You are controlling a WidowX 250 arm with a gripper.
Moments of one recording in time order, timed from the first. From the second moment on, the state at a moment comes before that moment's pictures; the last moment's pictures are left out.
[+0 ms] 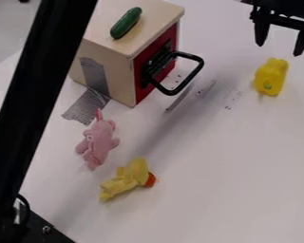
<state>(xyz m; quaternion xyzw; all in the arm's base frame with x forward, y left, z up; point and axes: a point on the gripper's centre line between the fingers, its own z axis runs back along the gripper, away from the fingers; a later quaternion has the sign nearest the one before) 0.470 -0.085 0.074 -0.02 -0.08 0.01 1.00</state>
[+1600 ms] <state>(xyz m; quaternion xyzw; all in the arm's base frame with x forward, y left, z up) 0.390 0.085 0.136 0.05 0.00 0.09 0.99</state>
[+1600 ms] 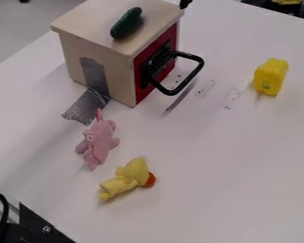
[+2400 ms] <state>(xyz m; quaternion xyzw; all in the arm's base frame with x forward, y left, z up) 0.359 0.100 0.108 0.05 0.02 0.10 0.99</state>
